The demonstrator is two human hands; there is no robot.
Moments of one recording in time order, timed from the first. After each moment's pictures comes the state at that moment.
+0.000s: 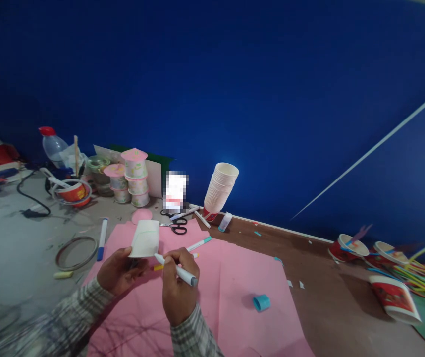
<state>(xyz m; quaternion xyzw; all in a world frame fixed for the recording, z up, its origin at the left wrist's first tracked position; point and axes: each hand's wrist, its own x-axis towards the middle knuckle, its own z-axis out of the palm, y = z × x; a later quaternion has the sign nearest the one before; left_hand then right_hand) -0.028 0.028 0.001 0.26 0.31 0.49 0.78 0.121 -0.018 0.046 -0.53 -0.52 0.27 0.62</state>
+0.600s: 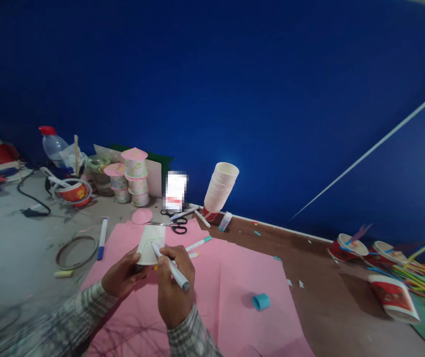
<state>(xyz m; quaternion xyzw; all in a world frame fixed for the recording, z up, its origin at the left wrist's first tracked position) -0.021 0.024 -0.002 0.34 0.28 0.49 0.75 0.116 -0.020 0.047 -0.50 -0.53 0.27 0.62</state>
